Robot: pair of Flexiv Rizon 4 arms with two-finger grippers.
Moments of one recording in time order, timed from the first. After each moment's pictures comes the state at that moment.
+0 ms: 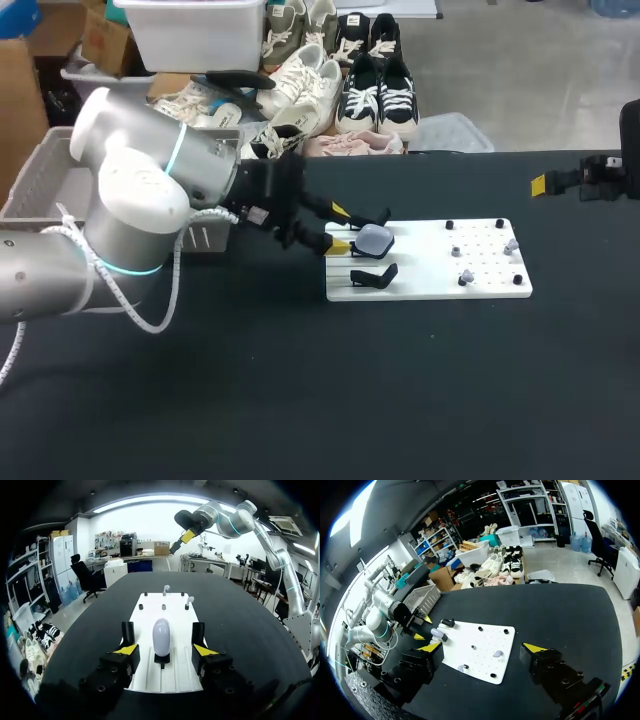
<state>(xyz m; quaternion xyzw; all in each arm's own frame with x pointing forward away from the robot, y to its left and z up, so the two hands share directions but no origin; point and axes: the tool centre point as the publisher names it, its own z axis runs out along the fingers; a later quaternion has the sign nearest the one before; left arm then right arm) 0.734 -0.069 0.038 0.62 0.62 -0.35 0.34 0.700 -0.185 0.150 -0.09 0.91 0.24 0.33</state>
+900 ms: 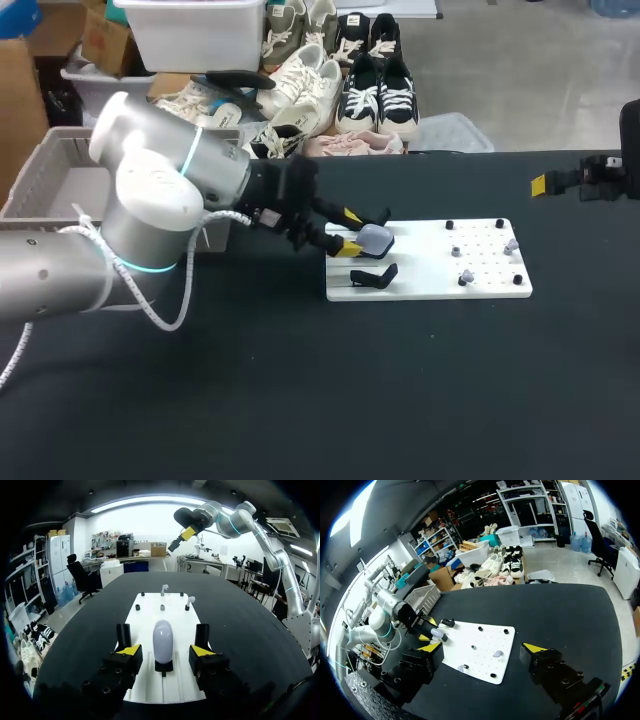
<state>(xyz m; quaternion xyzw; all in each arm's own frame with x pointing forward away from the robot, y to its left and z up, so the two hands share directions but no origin) 0.738 -0.087 0.027 0.62 0.61 -0.37 0.33 0.700 -0.185 0.150 -0.09 0.91 0.24 0.33</state>
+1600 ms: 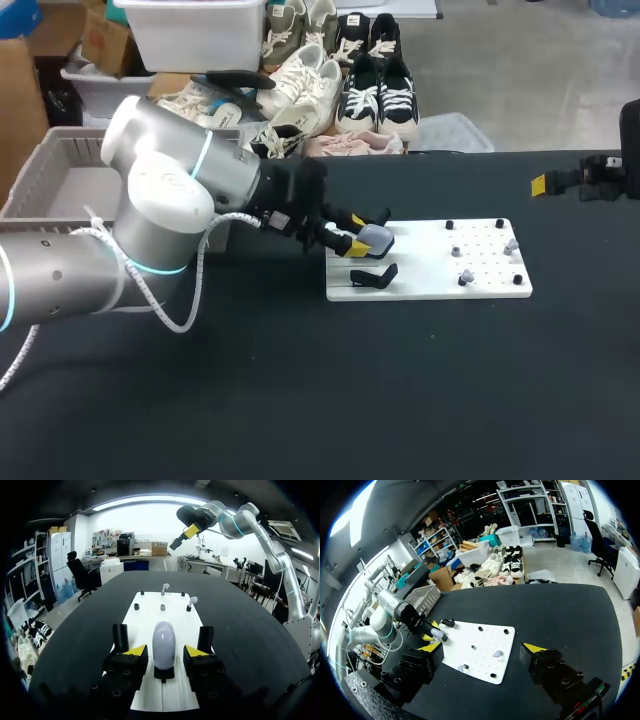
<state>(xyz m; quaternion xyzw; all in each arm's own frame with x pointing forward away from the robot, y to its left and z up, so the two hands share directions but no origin) 0.738 -0.098 0.020 0.61 0.62 -0.37 0.32 0.700 -0.185 0.150 -0.09 0.91 0.24 0.33</state>
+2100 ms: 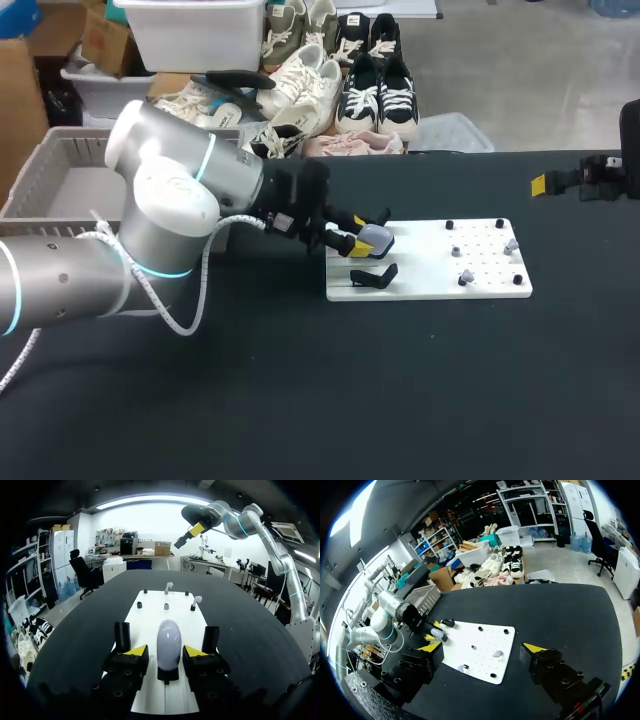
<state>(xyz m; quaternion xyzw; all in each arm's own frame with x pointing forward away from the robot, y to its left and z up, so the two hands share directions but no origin) 0.742 -0.102 0.014 0.61 0.62 -0.37 0.32 0.700 -0.185 0.150 -0.09 0.91 0.24 0.33</state>
